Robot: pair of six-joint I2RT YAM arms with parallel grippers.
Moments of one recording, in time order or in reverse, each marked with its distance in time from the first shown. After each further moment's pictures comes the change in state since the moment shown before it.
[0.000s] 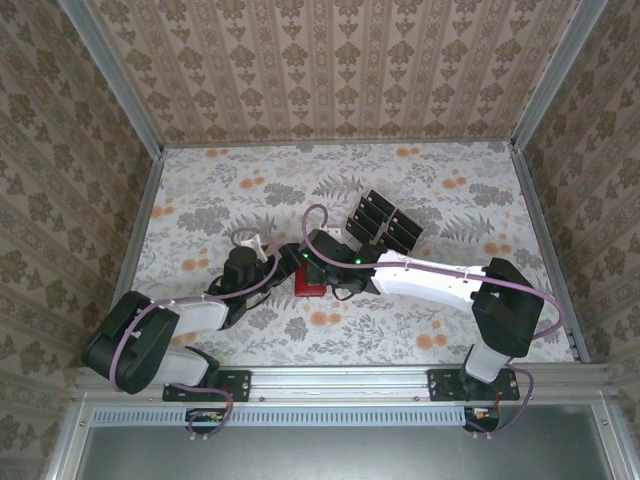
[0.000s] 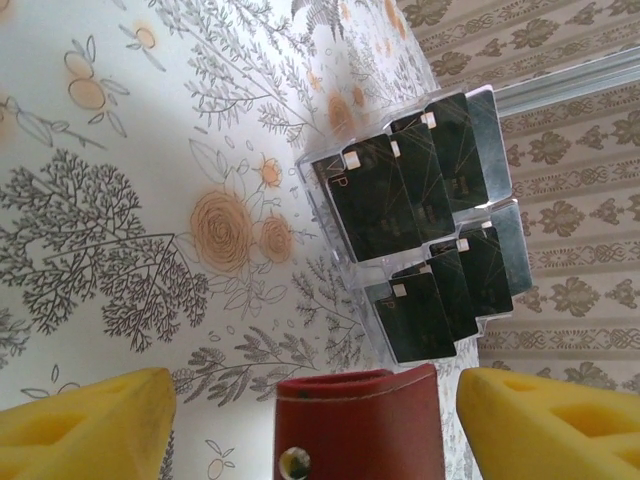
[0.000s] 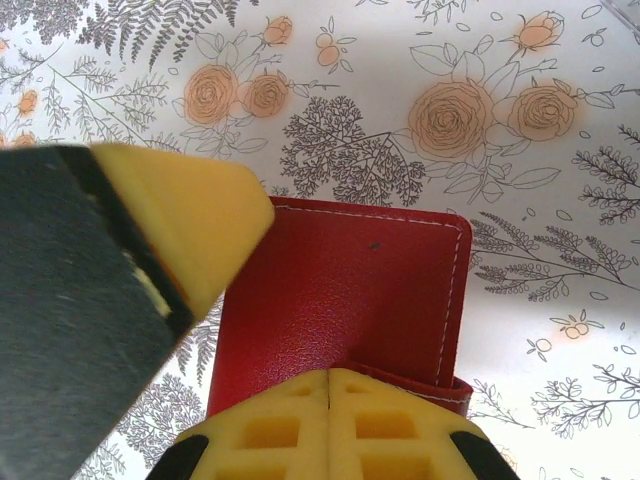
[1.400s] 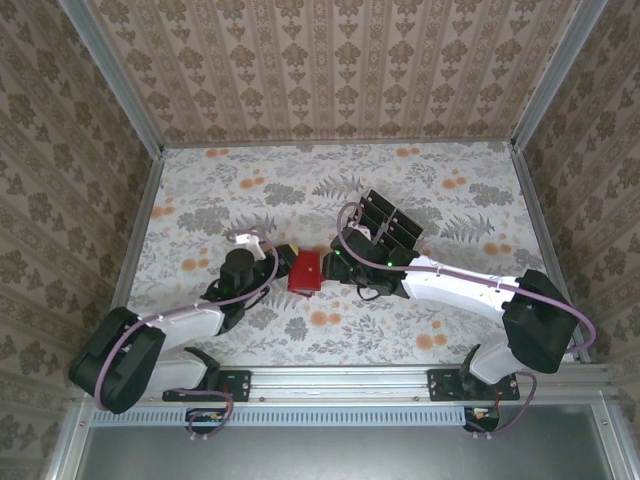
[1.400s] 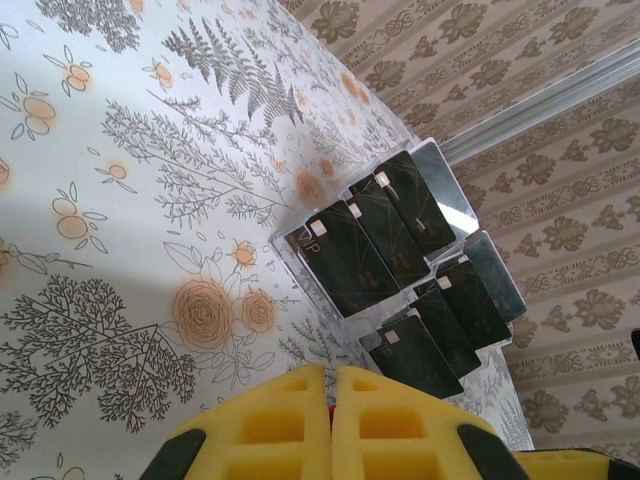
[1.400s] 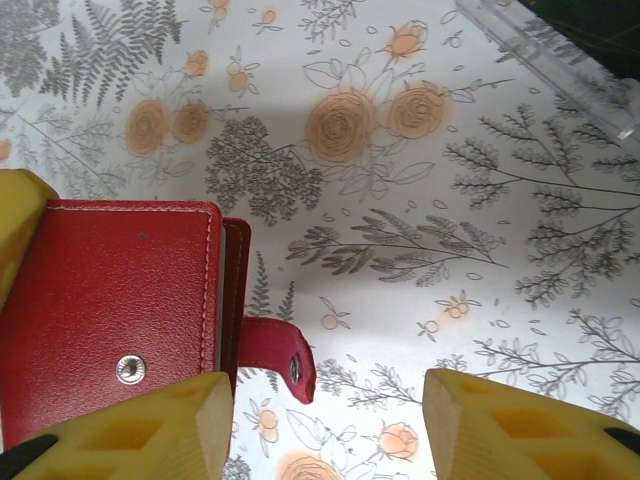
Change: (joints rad) left arm -0.039 -0.131 0.000 -0.026 -0.151 0.176; right arm -0.098 -0.177 -0.212 0.080 -0.055 0.024
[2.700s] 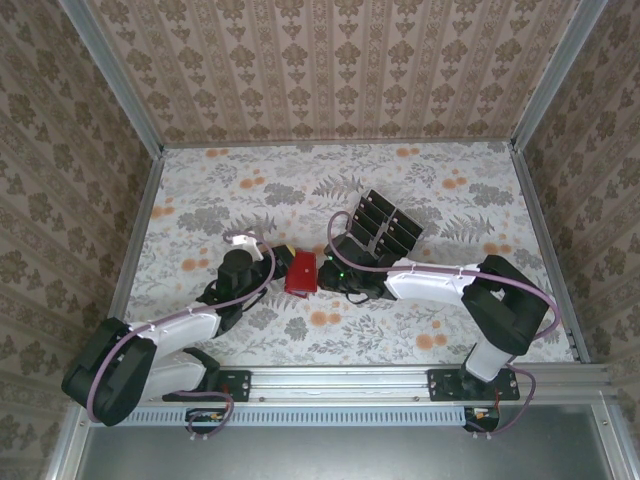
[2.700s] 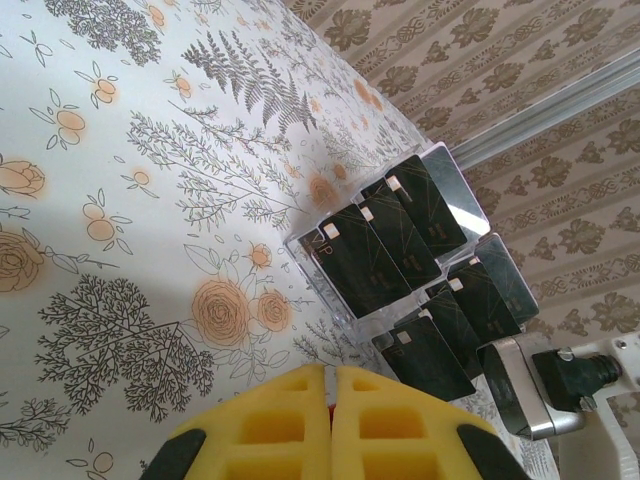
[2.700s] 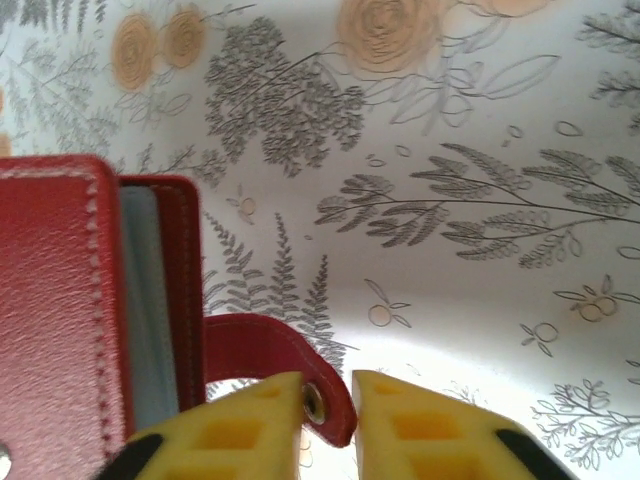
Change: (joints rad) left arm -0.002 -0.062 0.000 -0.078 -0.028 0.018; right arm -0.015 0.164 -0.066 0.246 -0.181 0.073
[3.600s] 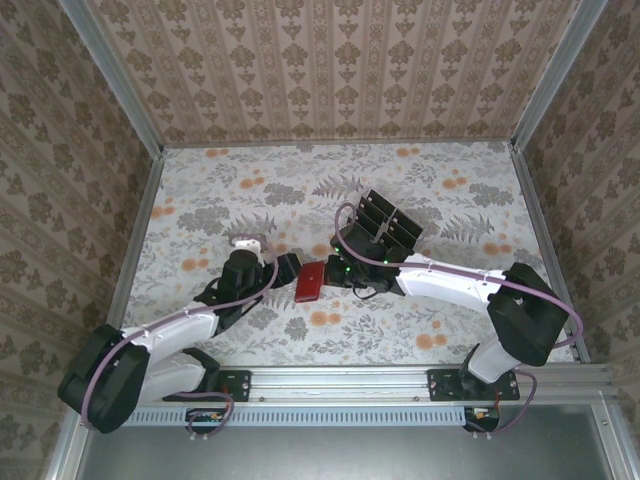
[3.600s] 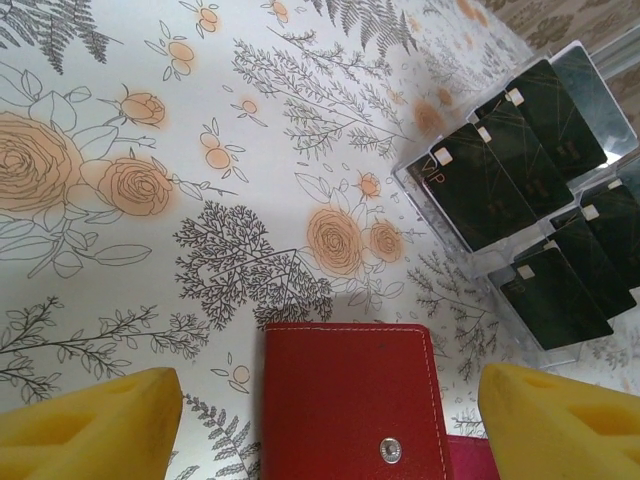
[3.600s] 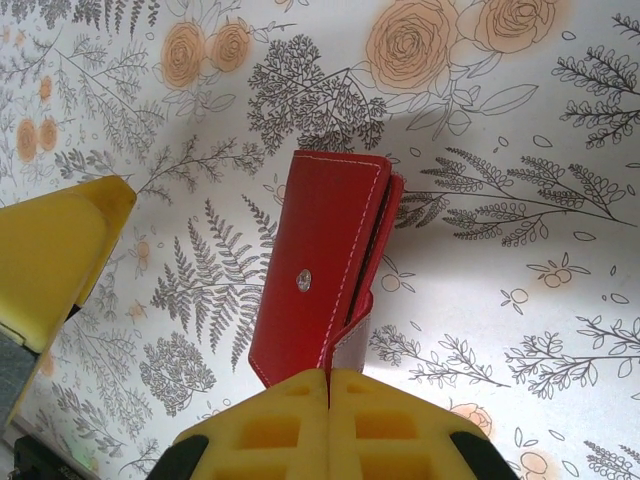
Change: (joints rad) left arm -0.006 -0.044 0.039 -0.306 -0.045 0.156; right arm -0.019 -0.105 0.054 -0.167 -0.025 -0.060
